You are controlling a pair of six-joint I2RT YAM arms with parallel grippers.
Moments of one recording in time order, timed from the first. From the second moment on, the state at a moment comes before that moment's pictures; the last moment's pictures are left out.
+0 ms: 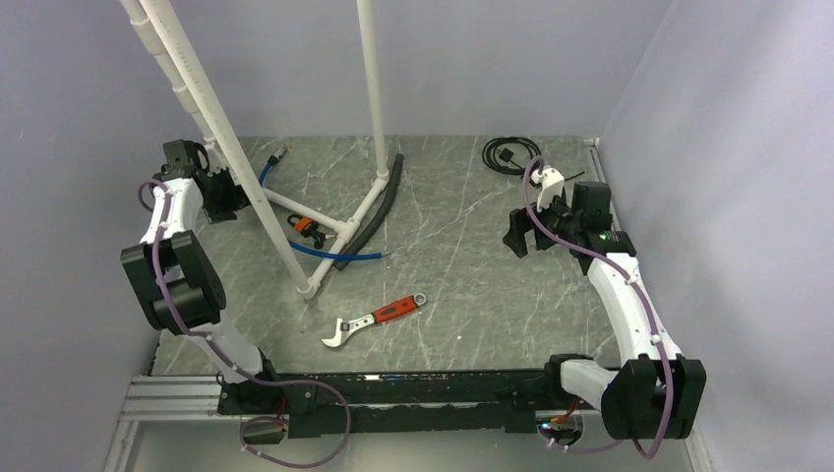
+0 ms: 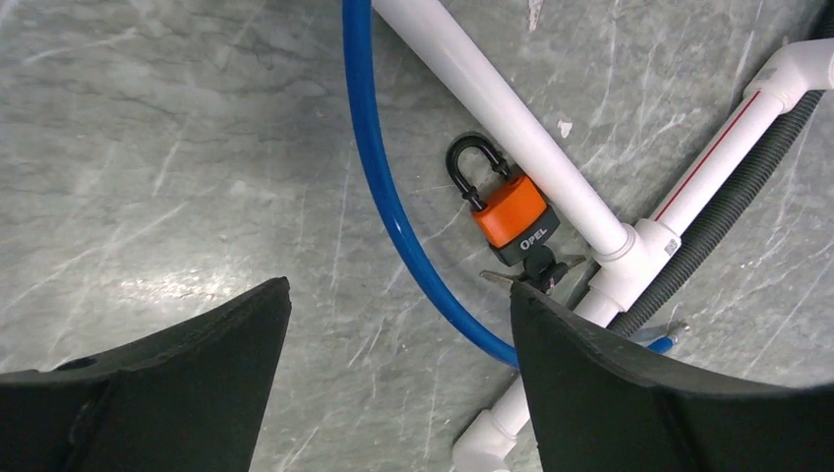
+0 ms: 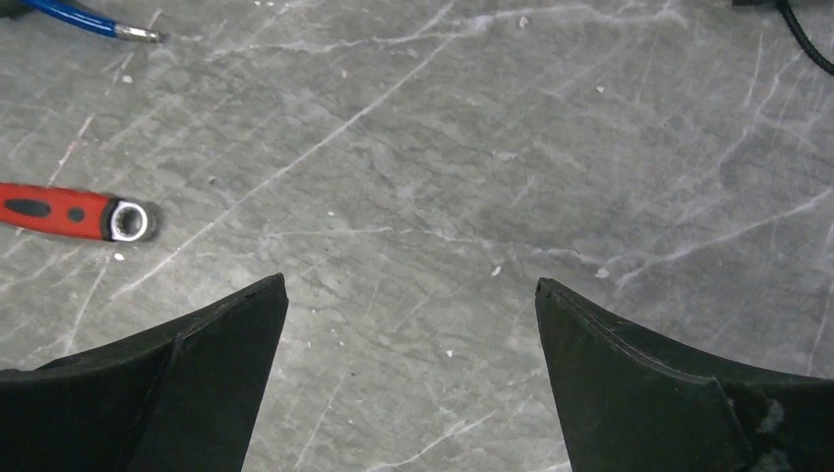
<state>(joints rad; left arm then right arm) 0.35 1.73 1.42 -0.67 0.34 -0.10 -0.01 1.11 0.90 -0.50 -0.49 -0.30</state>
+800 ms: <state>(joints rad) 0.35 1.91 1.21 -0.39 0.53 -0.37 -0.01 1.16 0.94 -0.46 -0.56 -0.25</state>
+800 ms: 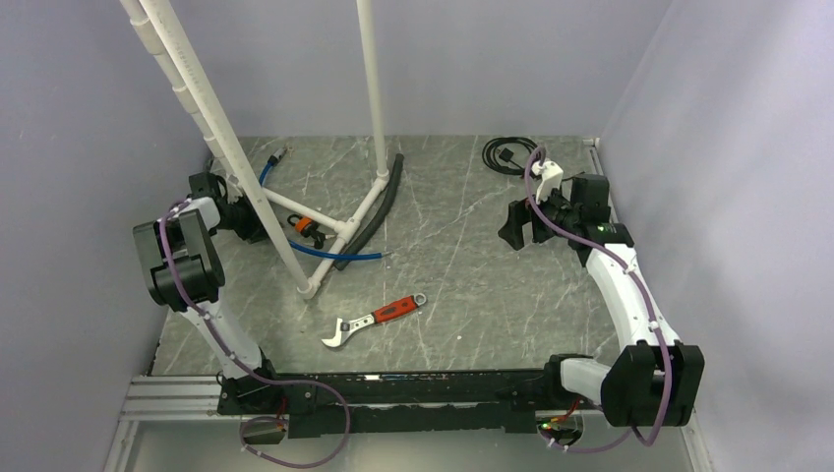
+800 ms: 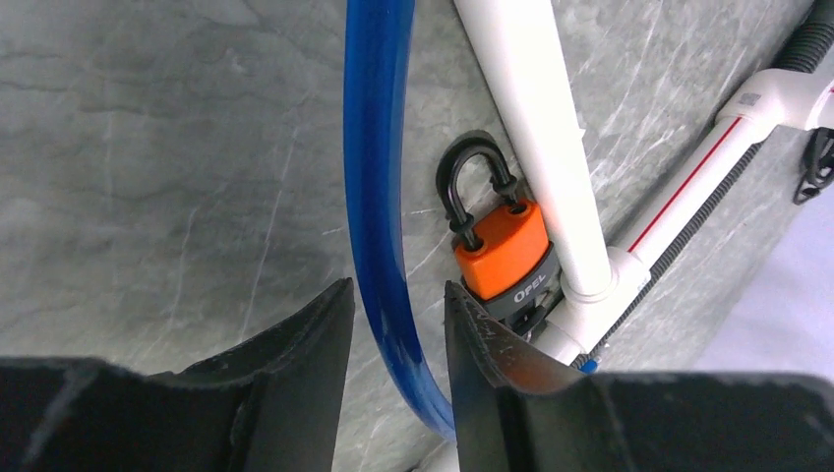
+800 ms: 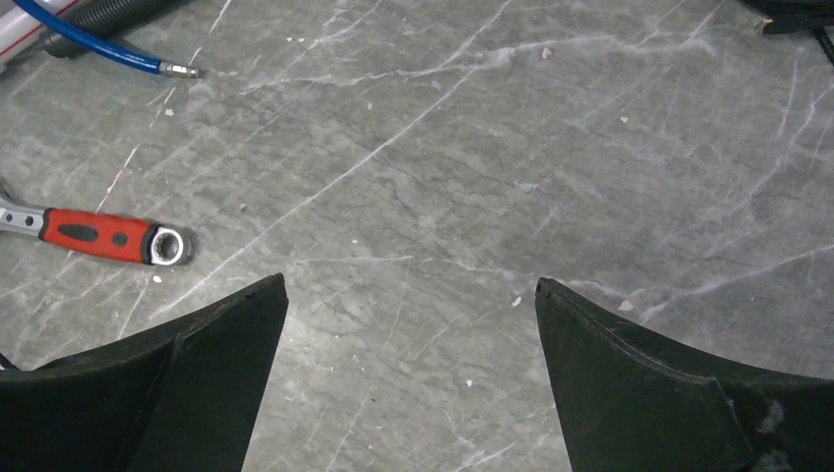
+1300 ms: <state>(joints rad) 0.35 1.93 1.21 -0.34 0.64 -0.44 -0.01 1.19 1.00 -0.42 -0.59 -0.16</state>
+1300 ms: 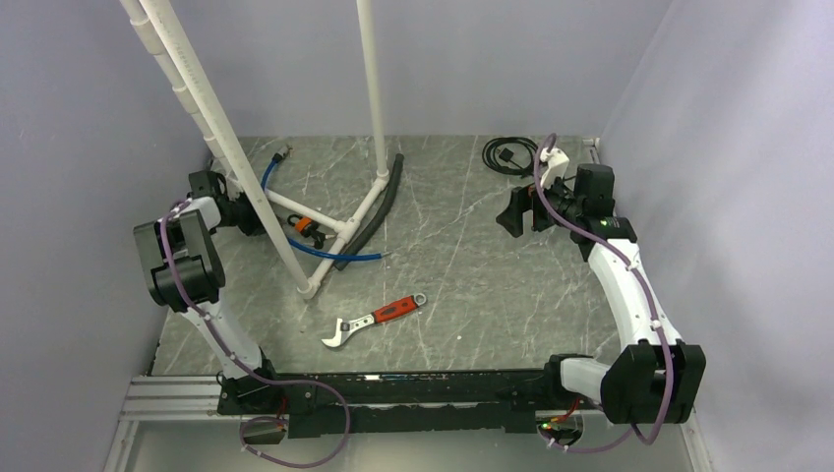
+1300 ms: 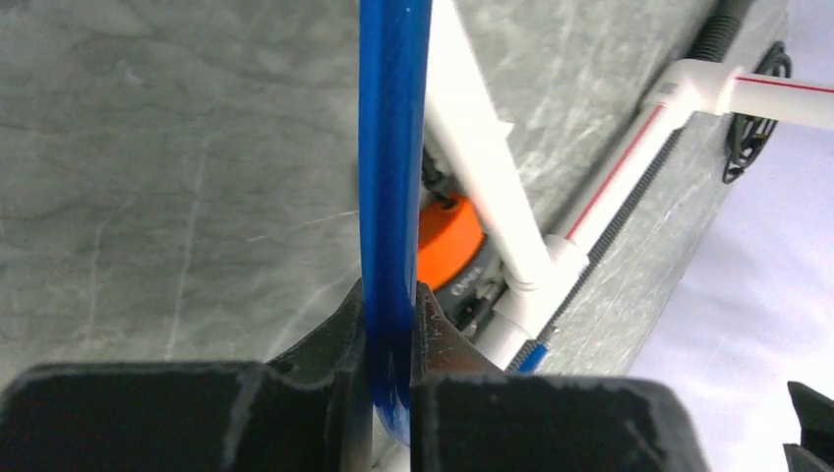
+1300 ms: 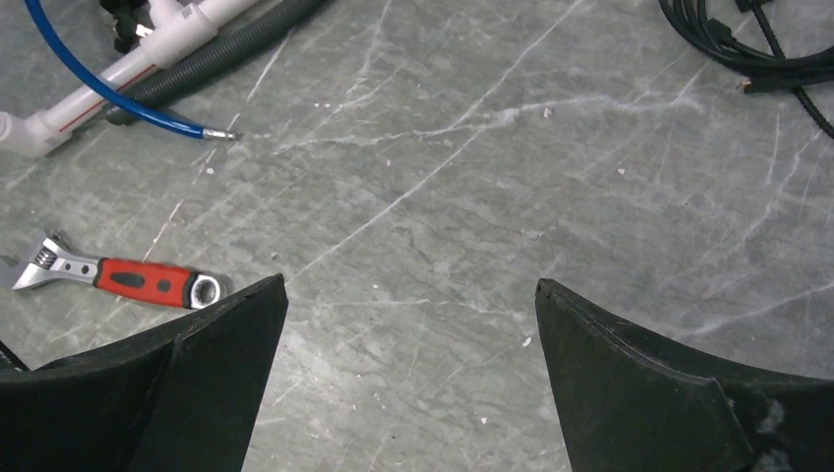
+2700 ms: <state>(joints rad) 0.18 1.73 1.75 -0.97 0.96 0.56 0.41 1.74 1.88 -0.45 -0.80 -0.32</state>
